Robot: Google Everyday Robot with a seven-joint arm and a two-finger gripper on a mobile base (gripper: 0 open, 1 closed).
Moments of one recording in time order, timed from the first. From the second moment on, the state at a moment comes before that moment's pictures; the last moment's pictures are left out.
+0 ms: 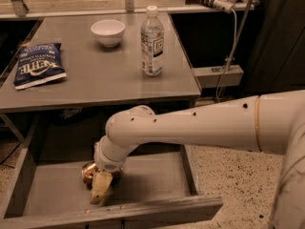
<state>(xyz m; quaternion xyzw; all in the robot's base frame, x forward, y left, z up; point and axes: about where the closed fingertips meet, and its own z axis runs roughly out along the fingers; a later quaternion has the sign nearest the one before) 0.454 0.176 0.620 -0.72 0.64 0.19 0.20</state>
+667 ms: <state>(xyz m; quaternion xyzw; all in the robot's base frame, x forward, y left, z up) 0.454 0.176 0.620 -0.72 0.64 0.19 0.20</state>
